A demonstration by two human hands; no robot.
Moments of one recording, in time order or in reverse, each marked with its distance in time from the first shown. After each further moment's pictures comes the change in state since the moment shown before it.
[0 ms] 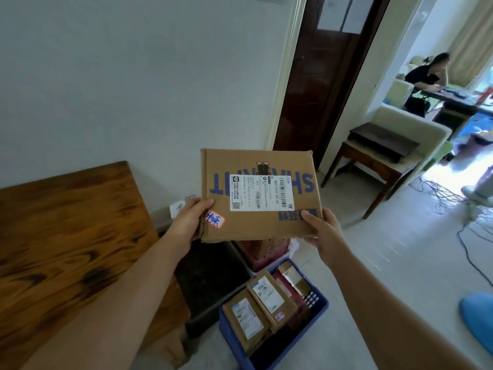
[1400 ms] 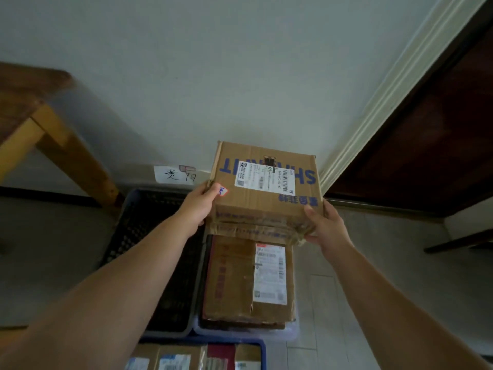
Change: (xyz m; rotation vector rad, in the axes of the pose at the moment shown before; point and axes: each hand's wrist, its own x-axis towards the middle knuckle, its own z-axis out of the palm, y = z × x) left_hand 0.426 -0.086 0.184 0.063 0.601 -0.178; right_hand 0.574 0.096 0.025 -0.433 -0.545 0.170
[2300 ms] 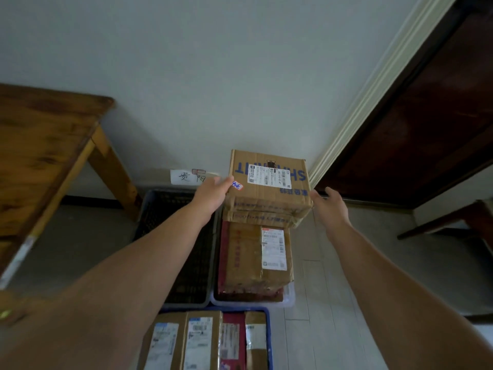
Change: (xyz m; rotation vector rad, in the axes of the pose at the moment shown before) left_hand -0.112 0.057 -0.052 0.201 -0.057 0.133; right_hand -0.122 -0.094 0.013 -0.354 0.230 -0.010
